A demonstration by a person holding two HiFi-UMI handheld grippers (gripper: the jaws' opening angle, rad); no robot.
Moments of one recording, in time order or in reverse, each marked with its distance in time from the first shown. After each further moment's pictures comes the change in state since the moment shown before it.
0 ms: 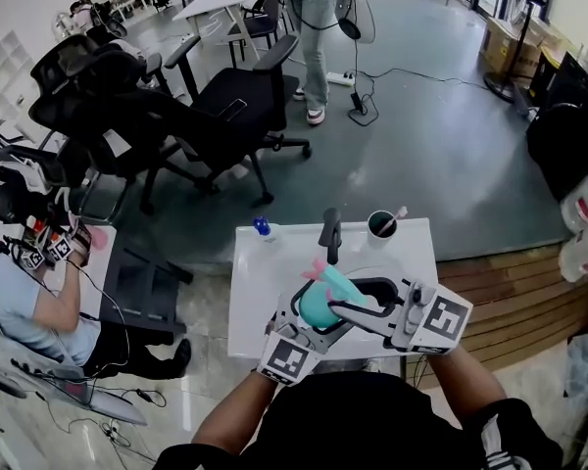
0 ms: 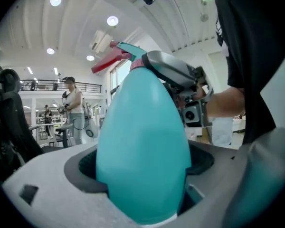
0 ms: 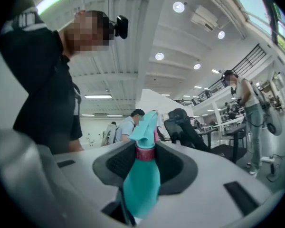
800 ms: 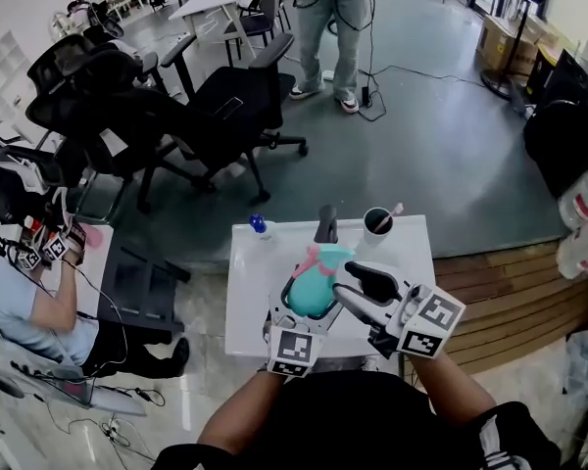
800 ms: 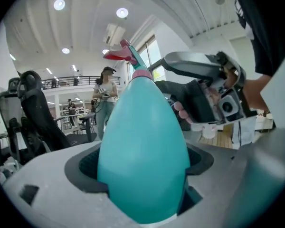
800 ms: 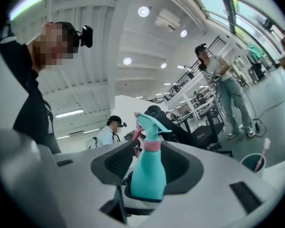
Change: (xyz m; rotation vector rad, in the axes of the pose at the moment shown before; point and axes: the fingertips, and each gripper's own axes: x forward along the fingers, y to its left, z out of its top) left arm -0.002 0.034 -0.042 -0.068 0.158 0.261; right arm -0.020 -0.036 -0.027 0.303 -0.047 -0.279
